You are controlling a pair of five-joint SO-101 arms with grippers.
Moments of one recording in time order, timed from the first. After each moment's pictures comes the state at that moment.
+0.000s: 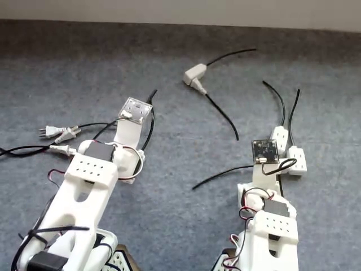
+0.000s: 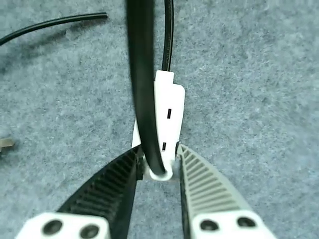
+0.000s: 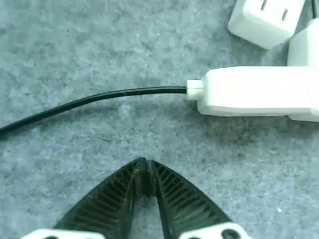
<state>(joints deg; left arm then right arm) 7.0 -33.3 51.7 62.5 -5.5 9.5 -59.5 88.7 38.5 16.5</state>
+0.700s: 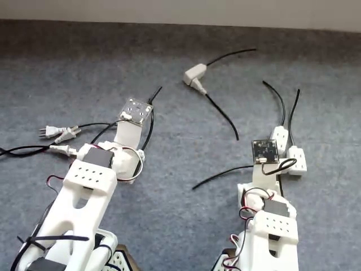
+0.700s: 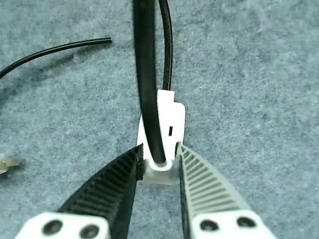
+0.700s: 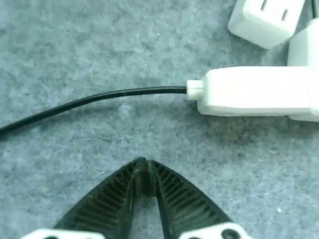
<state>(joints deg) 7.0 -35.6 56.1 55.2 -7.0 9.5 -59.5 88.7 38.5 16.5</state>
